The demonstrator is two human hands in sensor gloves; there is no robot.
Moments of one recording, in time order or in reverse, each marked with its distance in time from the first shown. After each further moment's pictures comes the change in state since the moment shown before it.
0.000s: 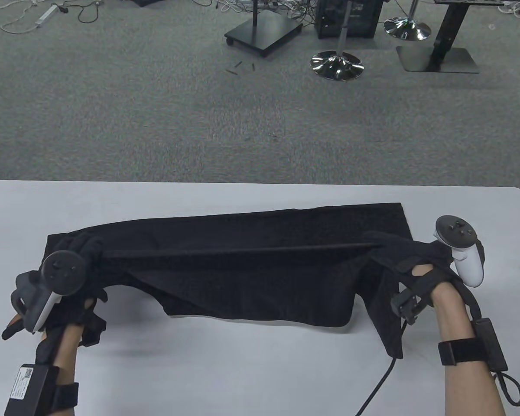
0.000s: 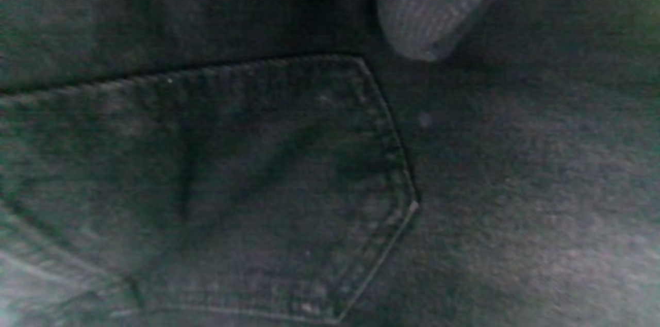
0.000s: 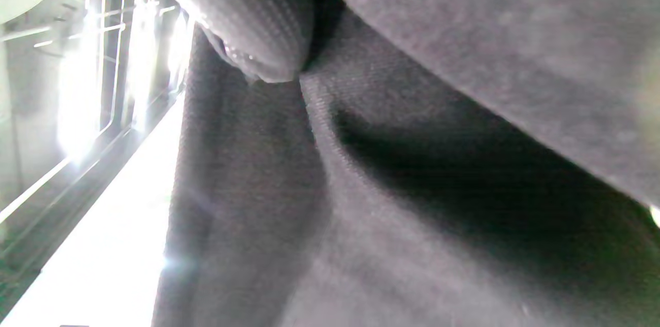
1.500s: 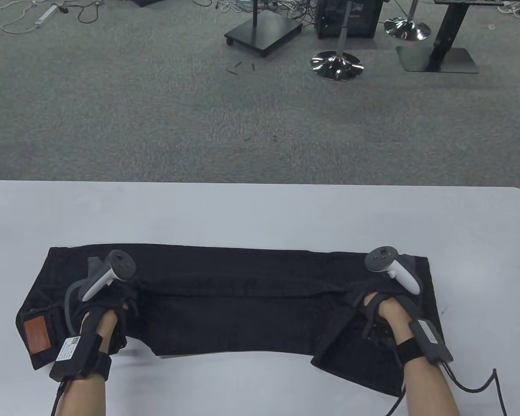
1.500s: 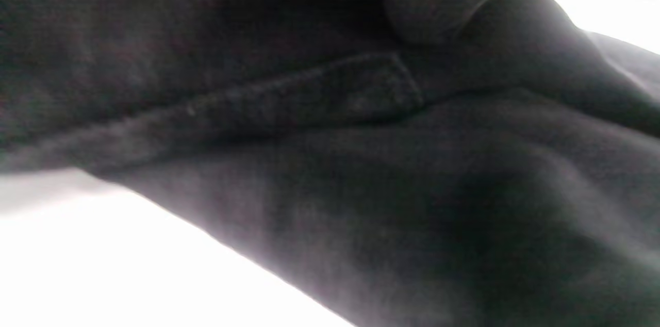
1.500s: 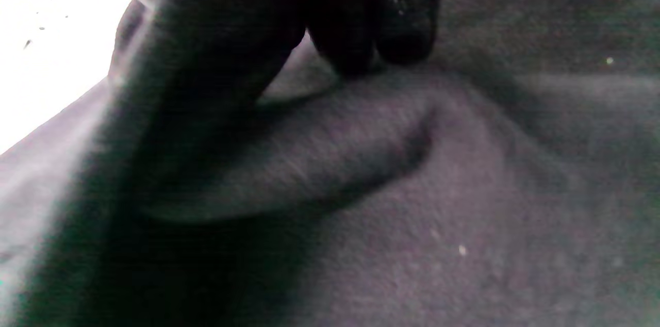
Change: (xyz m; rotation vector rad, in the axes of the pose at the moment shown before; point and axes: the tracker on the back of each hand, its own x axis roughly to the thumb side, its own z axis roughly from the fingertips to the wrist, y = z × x) left_hand -0.005 -0.130 -0.022 -0.737 0.061 -0.191; right_hand -0.095 0.075 -0.025 0.271 0.440 0.485
